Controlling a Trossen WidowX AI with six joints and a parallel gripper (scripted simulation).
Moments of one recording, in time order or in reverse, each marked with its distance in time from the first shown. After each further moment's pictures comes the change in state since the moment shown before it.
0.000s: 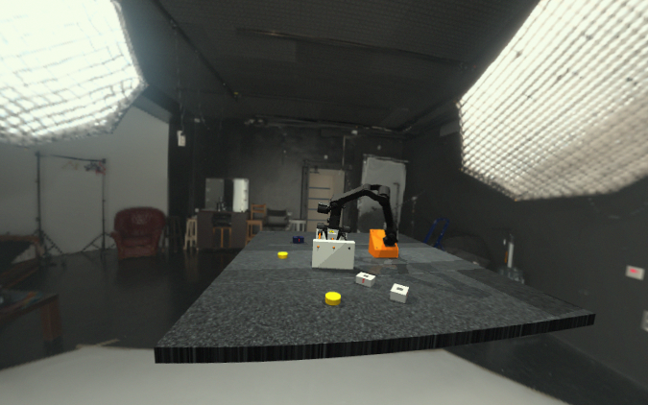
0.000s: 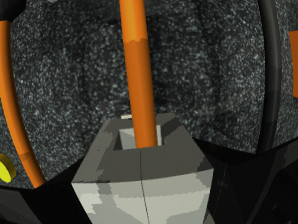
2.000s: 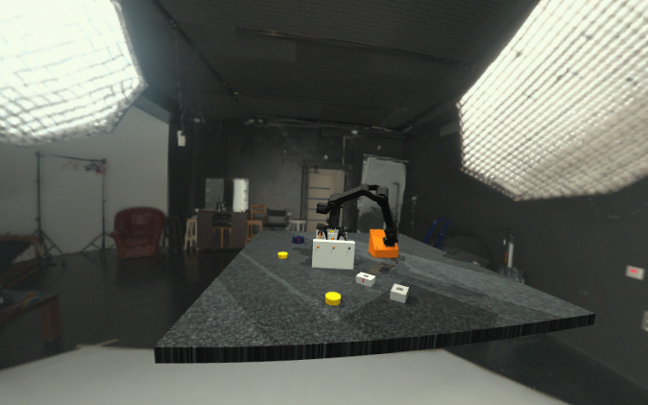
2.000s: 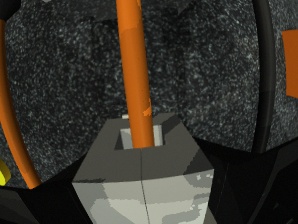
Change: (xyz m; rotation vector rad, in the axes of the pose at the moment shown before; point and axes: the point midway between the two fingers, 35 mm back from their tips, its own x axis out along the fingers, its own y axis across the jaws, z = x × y) arm 0.000 -0.001 -0.001 -0.001 0.002 -0.047
